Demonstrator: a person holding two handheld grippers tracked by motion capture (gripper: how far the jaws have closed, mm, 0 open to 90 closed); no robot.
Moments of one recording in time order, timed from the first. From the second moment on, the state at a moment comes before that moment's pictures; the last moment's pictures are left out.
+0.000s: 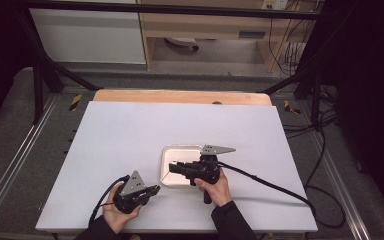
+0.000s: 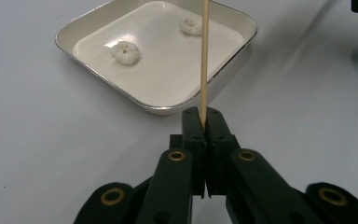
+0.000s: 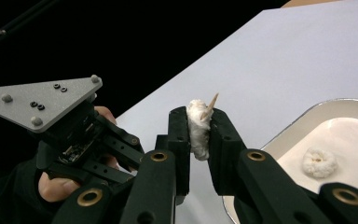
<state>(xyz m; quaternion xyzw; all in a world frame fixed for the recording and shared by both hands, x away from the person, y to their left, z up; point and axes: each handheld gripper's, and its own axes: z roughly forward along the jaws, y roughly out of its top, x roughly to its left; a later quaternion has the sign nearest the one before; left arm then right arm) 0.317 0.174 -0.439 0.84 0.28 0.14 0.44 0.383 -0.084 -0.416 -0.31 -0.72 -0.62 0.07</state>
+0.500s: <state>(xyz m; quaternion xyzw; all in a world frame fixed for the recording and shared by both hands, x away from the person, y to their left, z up) 0.321 0.156 -0.432 0.83 0.28 0.16 0.46 0.378 -0.071 -0.435 -0.31 -0.74 -0.59 0.11</state>
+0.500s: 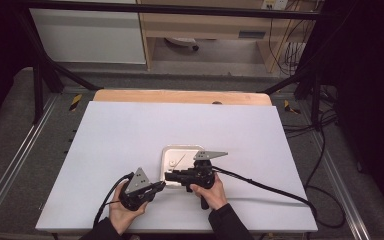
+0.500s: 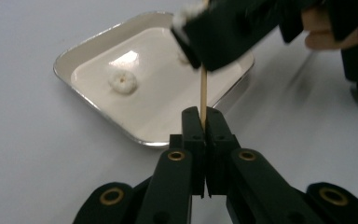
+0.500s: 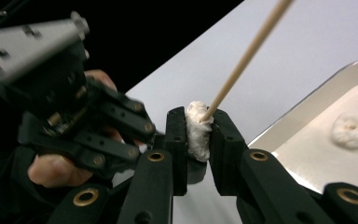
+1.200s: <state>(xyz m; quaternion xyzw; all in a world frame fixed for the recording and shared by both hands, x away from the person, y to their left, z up) 0.322 0.158 -0.433 0.82 0.29 0.16 0.46 0.372 -0.074 -0.430 -0.31 -0.76 -0.57 0.07</state>
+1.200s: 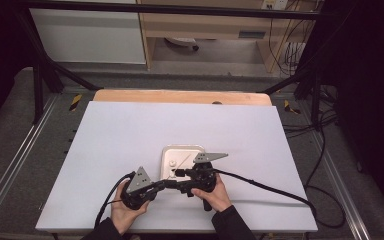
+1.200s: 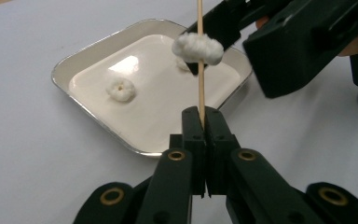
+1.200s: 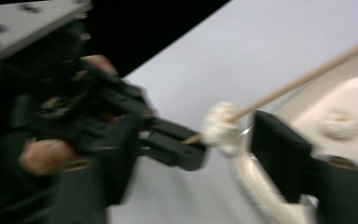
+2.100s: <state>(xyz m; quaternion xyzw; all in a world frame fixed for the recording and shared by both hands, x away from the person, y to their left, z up) 0.319 0.212 -0.426 0.82 0.32 0.16 0.45 0.402 -0.085 -0.419 -0.33 -0.82 -0.47 -0.07</state>
